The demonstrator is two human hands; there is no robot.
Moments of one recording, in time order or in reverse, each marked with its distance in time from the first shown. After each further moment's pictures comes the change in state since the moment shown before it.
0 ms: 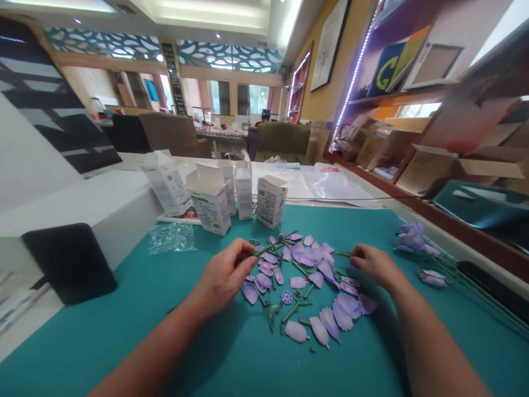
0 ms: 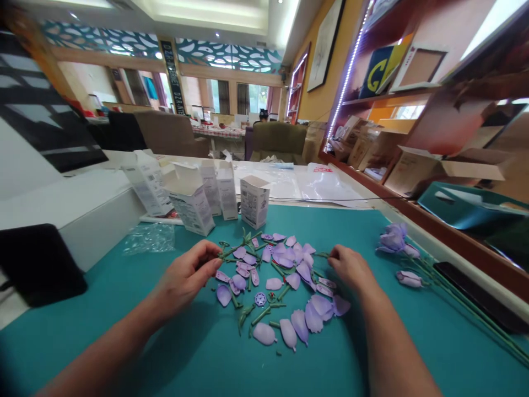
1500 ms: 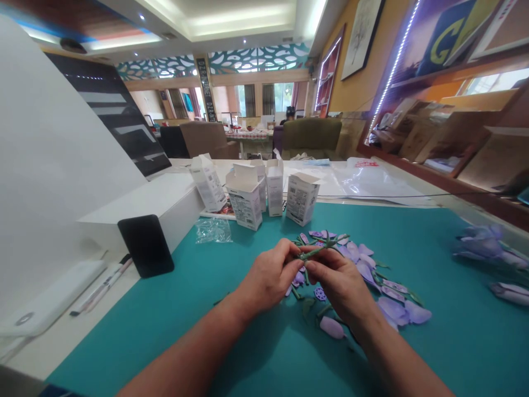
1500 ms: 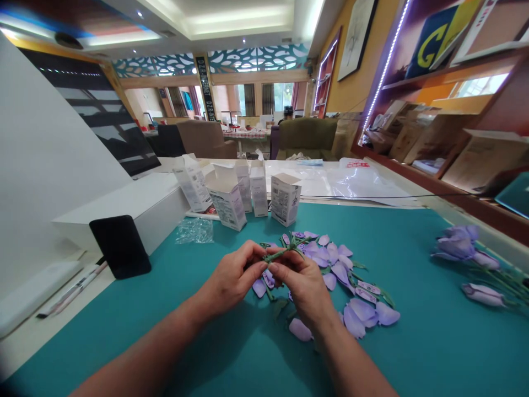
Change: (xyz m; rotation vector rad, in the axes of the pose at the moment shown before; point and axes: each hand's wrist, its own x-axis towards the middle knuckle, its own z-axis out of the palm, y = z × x) left_hand -0.013 0.015 0.007 0.017 -0.072 0.104; right_hand -0.086 -0.173 0.023 1.710 -0.250 -0.304
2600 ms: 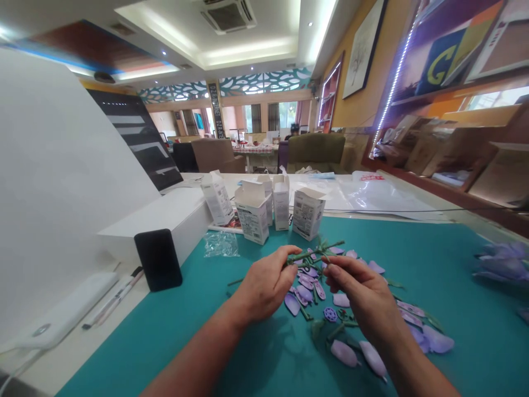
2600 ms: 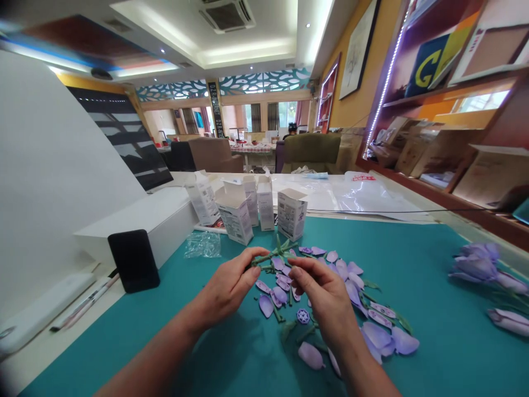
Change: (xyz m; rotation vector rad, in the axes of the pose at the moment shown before) left_hand -0.002 0.009 -0.028 0.217 0.021 0.048; right_hand 0.002 -0.016 -0.010 -0.204 0.182 -0.078
